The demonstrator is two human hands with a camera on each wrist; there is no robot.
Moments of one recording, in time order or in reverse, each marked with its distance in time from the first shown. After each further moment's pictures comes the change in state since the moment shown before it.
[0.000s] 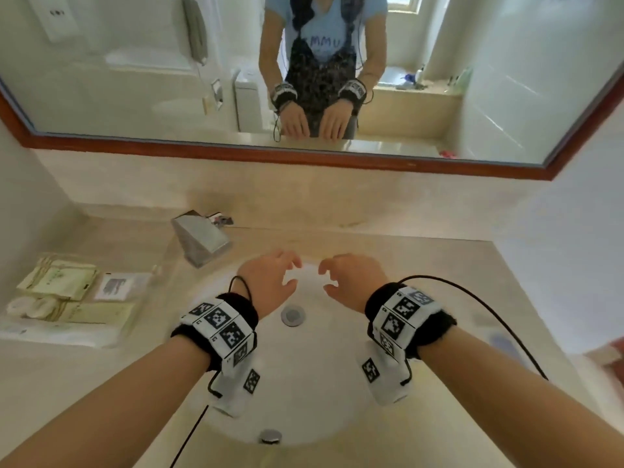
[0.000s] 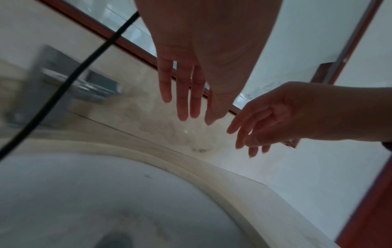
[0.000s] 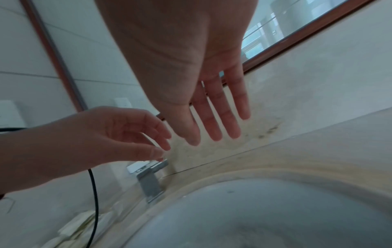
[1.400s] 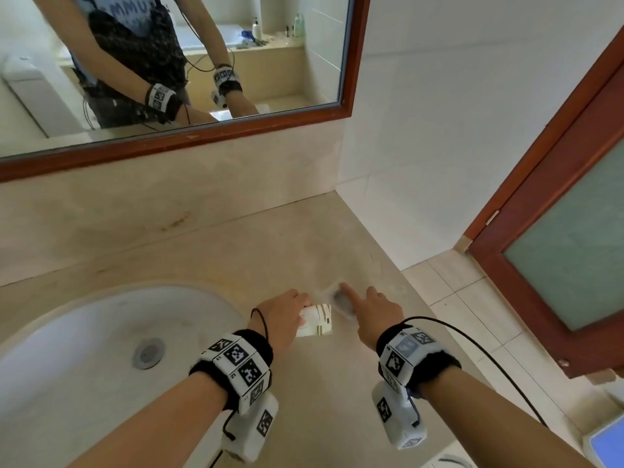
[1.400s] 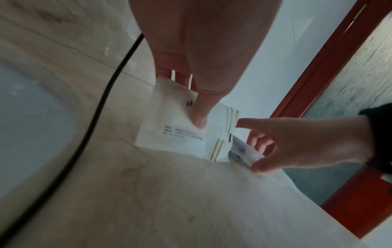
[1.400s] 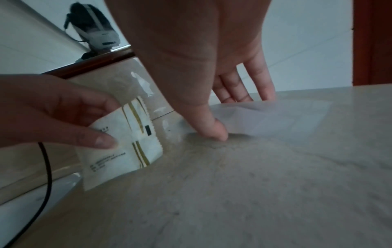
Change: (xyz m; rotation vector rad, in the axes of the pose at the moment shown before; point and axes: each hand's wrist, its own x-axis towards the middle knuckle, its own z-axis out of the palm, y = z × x) left_hand 0.066 0.211 0.184 0.109 -0.513 0.377; right_hand -0.164 0.220 0.123 0.150 -0.195 0.754
